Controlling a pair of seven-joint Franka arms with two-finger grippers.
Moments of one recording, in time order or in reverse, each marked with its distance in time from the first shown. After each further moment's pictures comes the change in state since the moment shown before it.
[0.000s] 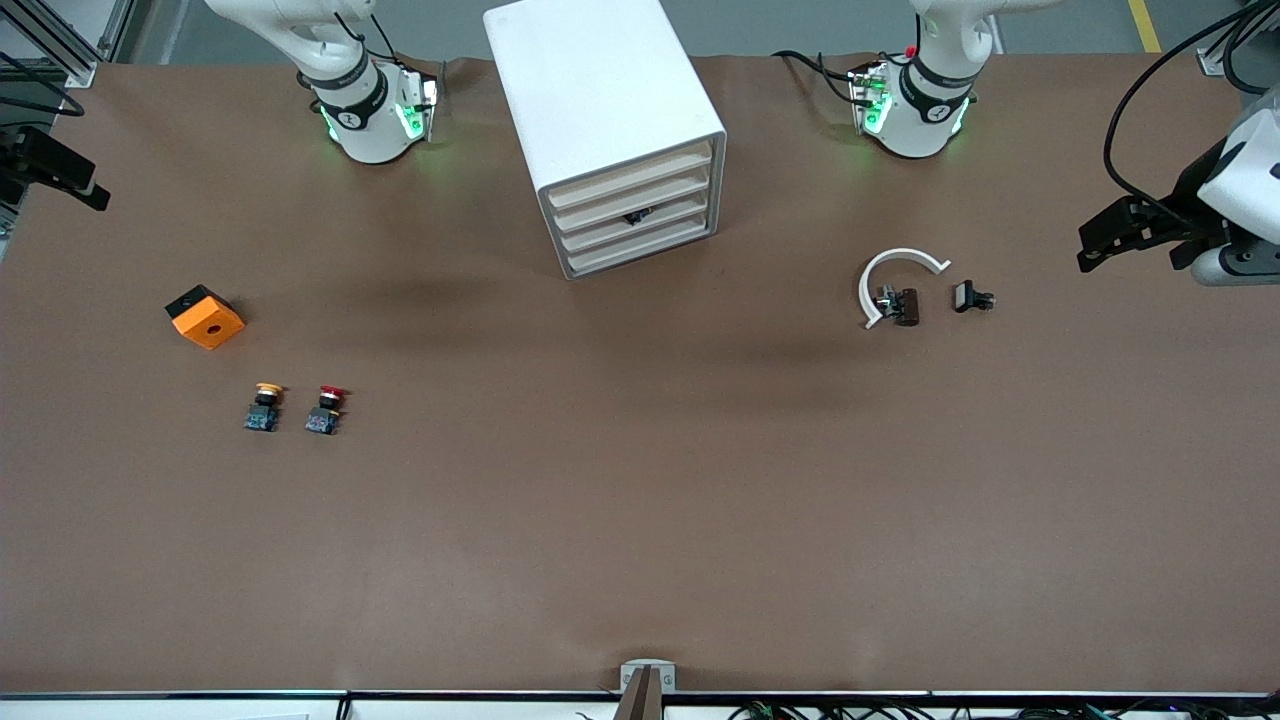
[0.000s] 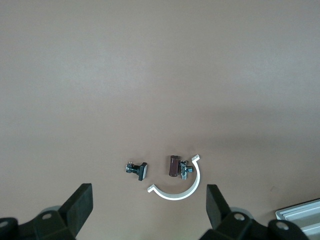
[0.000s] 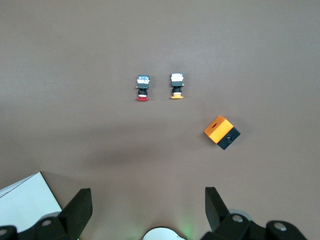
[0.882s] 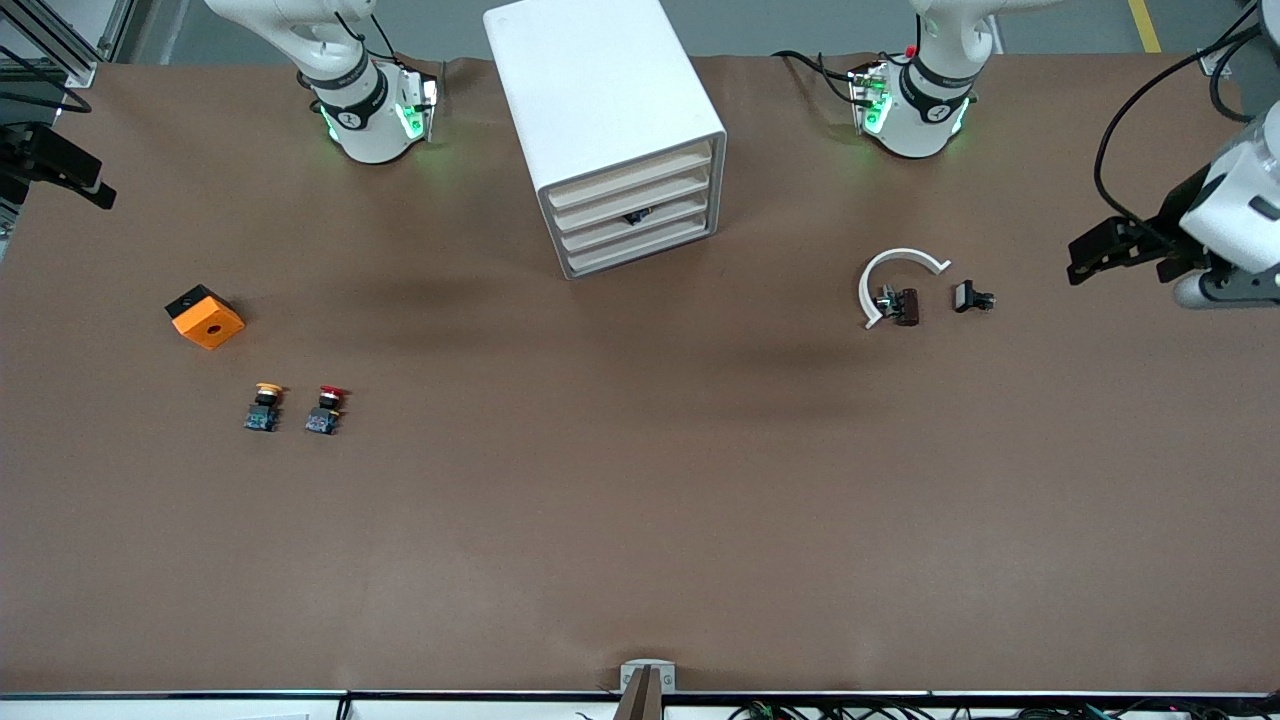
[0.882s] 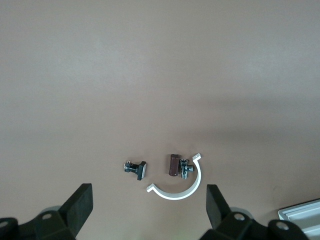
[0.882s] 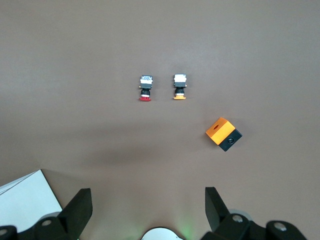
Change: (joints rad) left arm 0.002 0.062 0.001 -0.009 0.000 0.020 0.001; right arm 0.007 -0.004 0.008 0.000 0.000 0.000 -0.011
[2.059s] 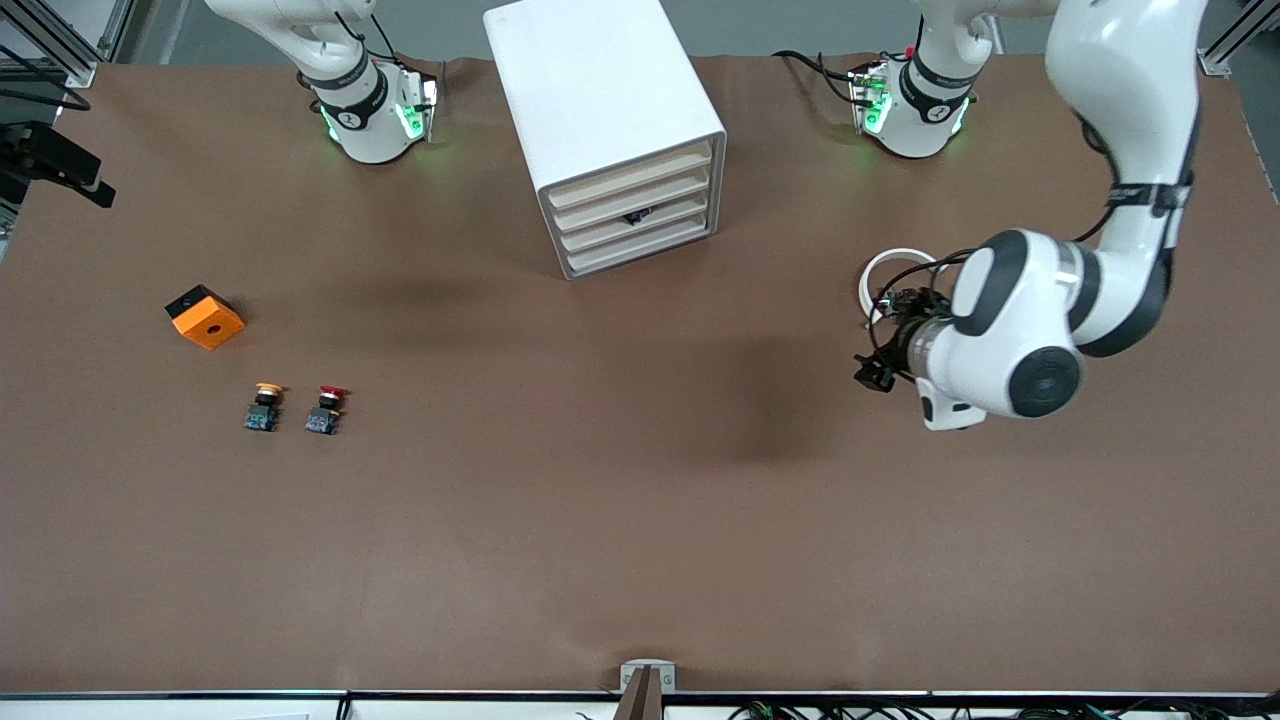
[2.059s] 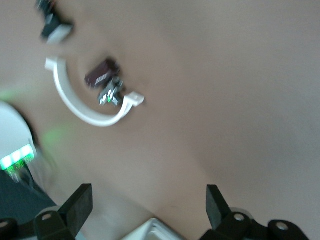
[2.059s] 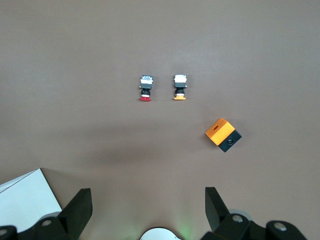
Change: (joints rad) left arm -0.217 0.445 -0.028 -0.028 -0.161 0.028 -1.311; right arm 0.000 -0.001 -0.001 0.001 0.000 0.000 -0.008
